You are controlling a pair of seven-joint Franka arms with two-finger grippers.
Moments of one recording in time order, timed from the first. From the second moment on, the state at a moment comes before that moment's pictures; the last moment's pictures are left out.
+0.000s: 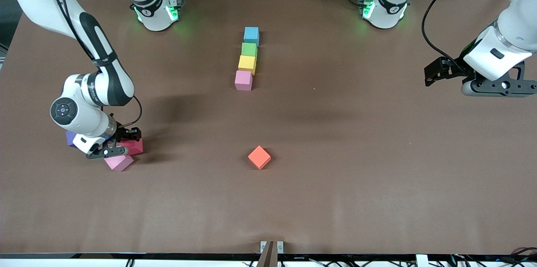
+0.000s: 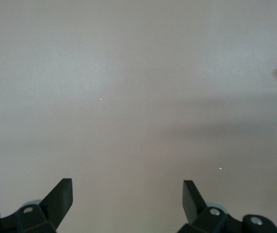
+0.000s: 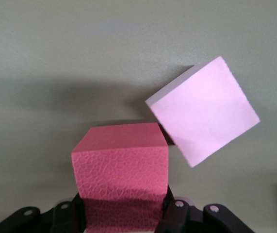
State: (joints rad) left arm -0.08 0.05 -0.09 -1.57 0.00 1.61 -0.11; right arm -0.03 0.46 0.05 -1.97 -0.08 2.39 -0.05
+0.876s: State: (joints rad) left arm -0.08 0.05 -0.09 -1.57 0.00 1.61 -0.11; right arm 0.29 0.34 0.19 -1.96 0.00 2.29 0.69
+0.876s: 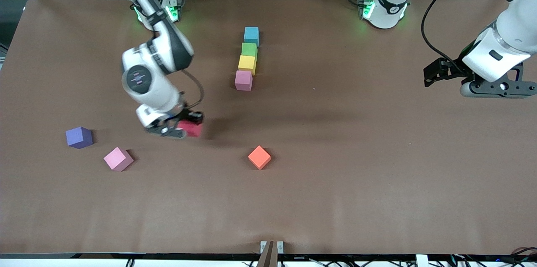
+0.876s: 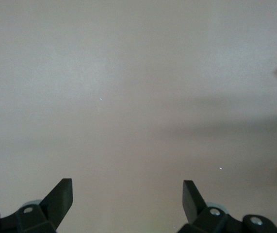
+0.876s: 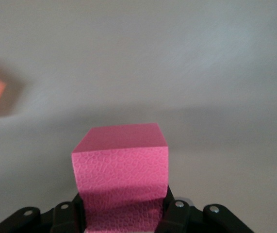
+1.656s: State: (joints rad) left arm -0.08 0.05 -0.09 -1.57 0.00 1.61 -0.11; right arm 0.46 0.41 0.28 -2.04 0.00 2.46 0.96
